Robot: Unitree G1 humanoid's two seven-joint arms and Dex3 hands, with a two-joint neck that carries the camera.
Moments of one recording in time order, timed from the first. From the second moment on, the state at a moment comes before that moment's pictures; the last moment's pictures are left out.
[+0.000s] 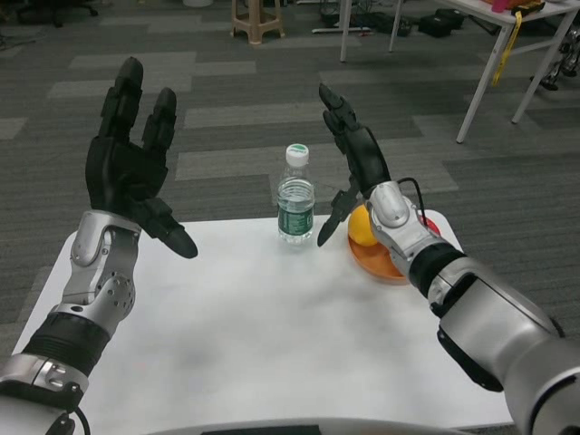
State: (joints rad) left arm -0.47 0.25 -0.18 0.43 -0.78 -0.57 -0.26; right arm -0.81 -0.31 0.62 1.03 0.43 -0.68 -0.20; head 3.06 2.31
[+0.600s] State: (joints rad) left arm -0.47 0.25 -0.19 0.43 -0.78 -0.57 -0.26; right arm -0.84 -0.30 0.78 1.09 0.43 -0.65 -0.20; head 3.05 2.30
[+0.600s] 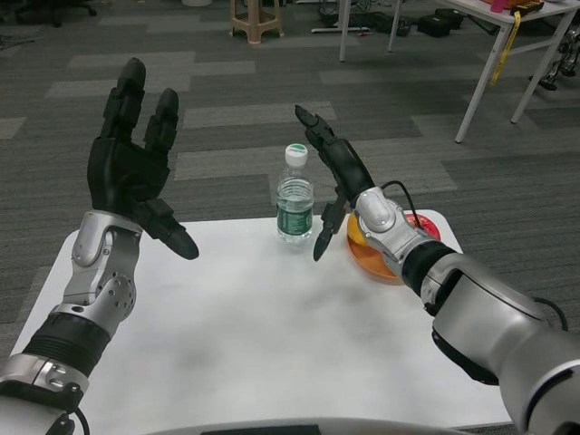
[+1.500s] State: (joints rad) left arm -0.47 0.25 -0.21 0.43 -0.78 -0.57 -0.26; right arm -0.84 -0.28 0.80 1.09 0.44 -0.64 -0.17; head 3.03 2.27
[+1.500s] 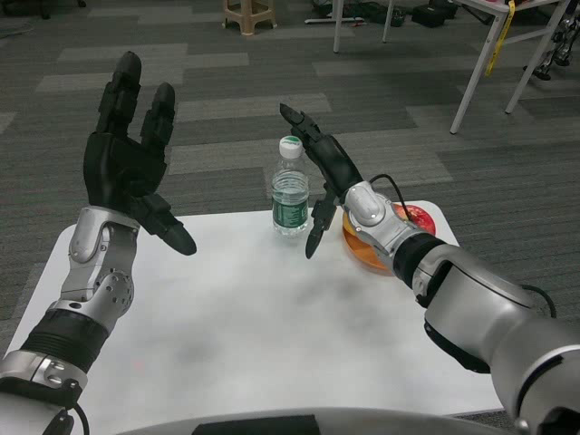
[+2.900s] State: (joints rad) left arm -0.47 0.25 -0.21 0.44 -0.79 -0.57 -0.26; right arm -0.78 -0.29 0.73 1.08 0.44 -0.63 -0.13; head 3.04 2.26
